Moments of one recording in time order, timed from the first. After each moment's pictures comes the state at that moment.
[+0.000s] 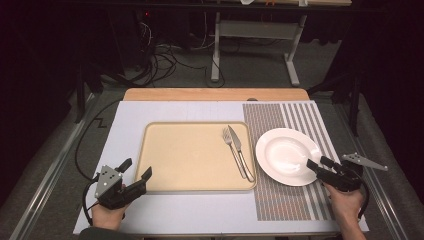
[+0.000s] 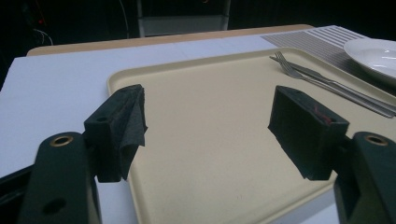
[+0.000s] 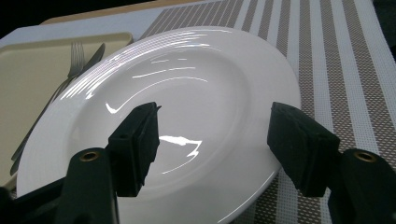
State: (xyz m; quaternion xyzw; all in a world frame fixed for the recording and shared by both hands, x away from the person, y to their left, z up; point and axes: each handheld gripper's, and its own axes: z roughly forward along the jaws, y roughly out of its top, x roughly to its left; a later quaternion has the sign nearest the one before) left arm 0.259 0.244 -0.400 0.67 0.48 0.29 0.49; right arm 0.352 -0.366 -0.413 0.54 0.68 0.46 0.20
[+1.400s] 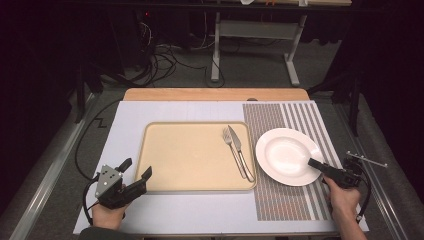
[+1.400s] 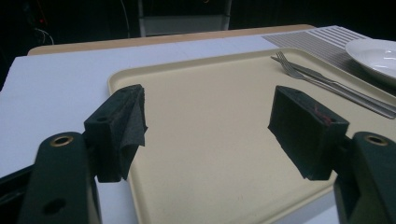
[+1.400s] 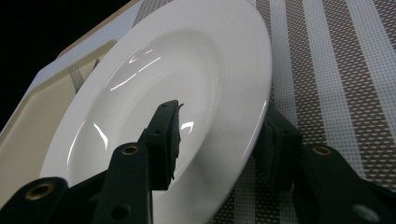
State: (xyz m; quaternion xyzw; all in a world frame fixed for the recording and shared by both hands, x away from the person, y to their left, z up) left arm 0.260 0.243 -0.400 0.67 0.48 0.29 0.49; right arm 0.371 -0.385 -0.434 0.64 0.60 0.48 0.06
